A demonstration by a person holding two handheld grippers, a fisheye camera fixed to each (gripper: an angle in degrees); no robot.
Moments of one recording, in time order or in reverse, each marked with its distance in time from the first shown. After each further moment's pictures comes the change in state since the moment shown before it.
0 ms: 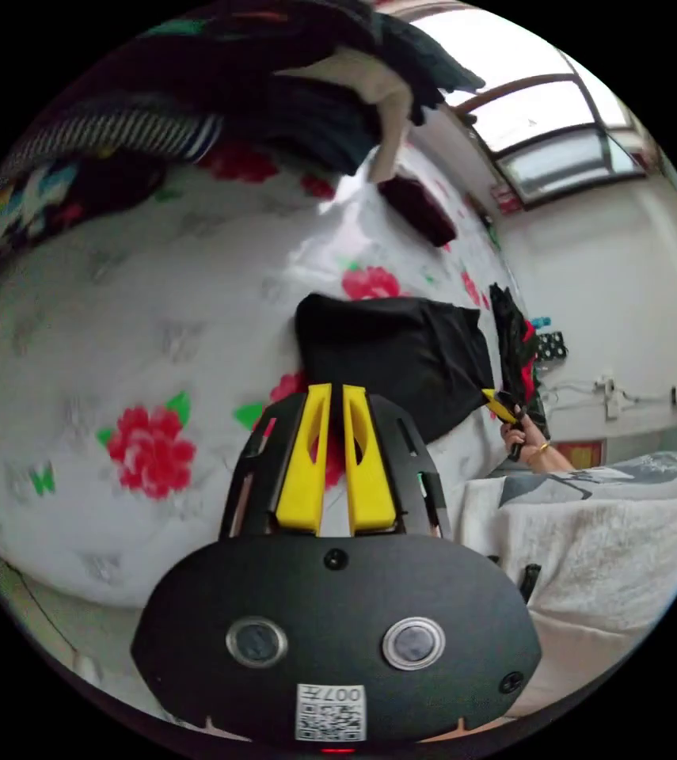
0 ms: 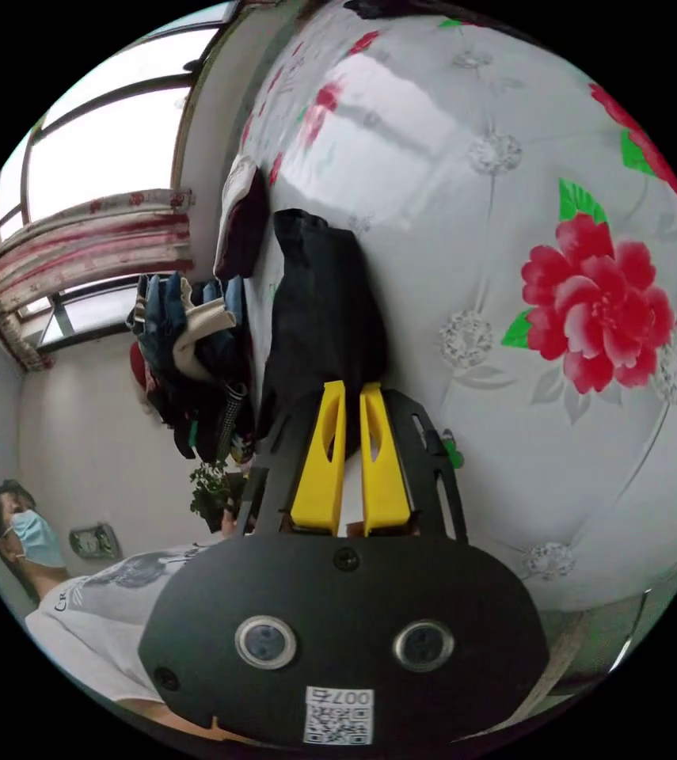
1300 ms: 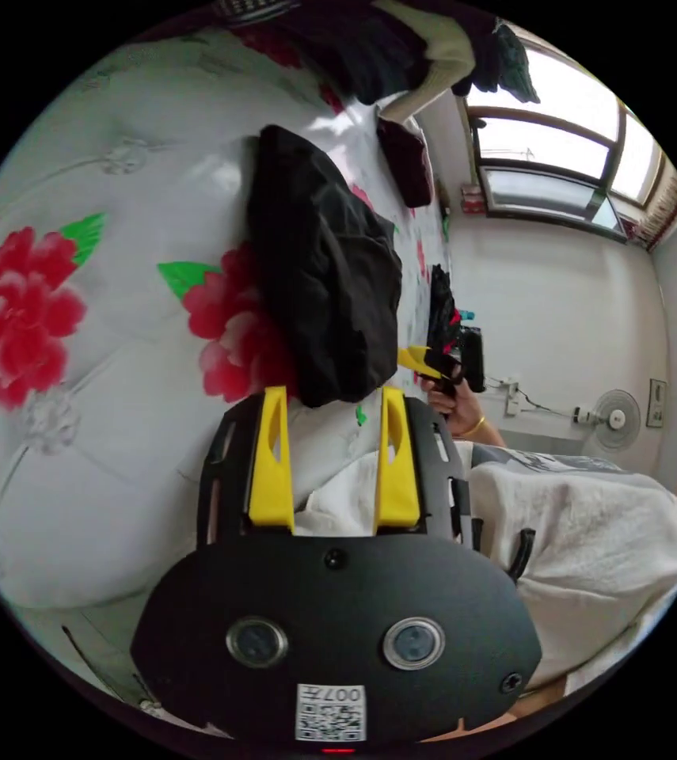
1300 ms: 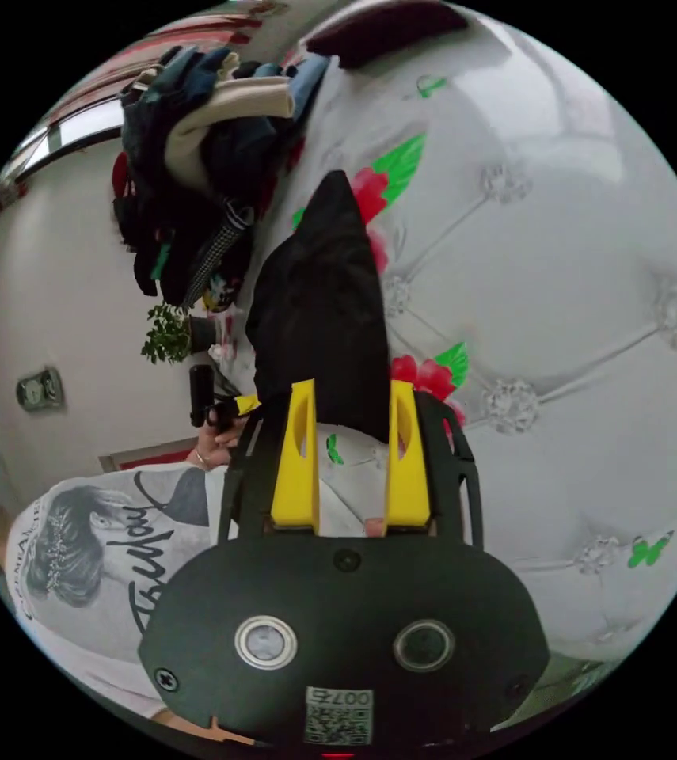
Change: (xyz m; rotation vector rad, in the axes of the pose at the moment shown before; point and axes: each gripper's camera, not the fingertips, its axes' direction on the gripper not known) left arm -0.088 0.110 0.060 -0.167 0.452 -0.226; right arm -0.115 0.064 0.140 -0.543 0.134 -0.369
